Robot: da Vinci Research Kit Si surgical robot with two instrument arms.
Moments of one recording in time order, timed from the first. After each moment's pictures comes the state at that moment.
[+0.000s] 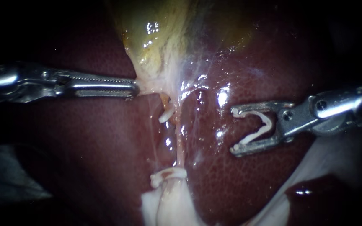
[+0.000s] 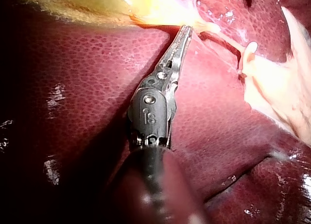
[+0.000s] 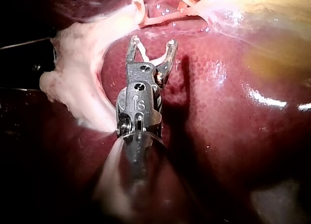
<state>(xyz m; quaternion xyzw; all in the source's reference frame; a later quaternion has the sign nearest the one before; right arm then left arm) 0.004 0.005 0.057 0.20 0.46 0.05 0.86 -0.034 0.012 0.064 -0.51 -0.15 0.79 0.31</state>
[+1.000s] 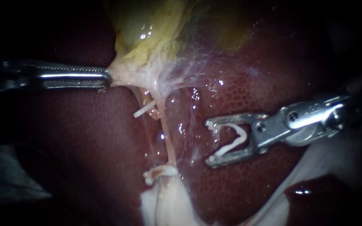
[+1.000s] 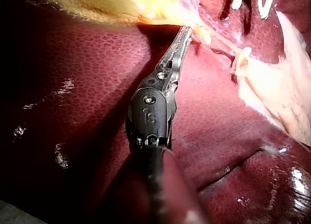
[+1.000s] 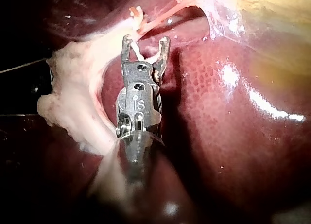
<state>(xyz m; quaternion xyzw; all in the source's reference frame) 0.011 0.001 0.061 0.26 0.47 0.06 0.84 -0.029 0.013 0.057 -0.51 -0.16 0.78 0.31</state>
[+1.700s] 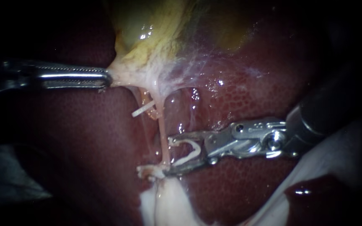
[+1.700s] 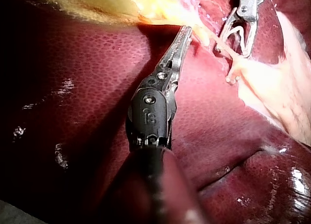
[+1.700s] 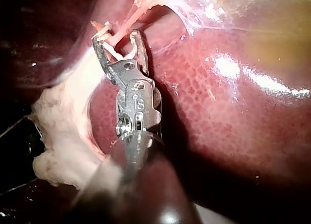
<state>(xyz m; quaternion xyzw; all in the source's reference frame) 0.018 -0.002 0.069 0.34 0.50 0.16 0.78 -0.029 0.013 0.057 -0.51 -0.16 0.78 0.31</state>
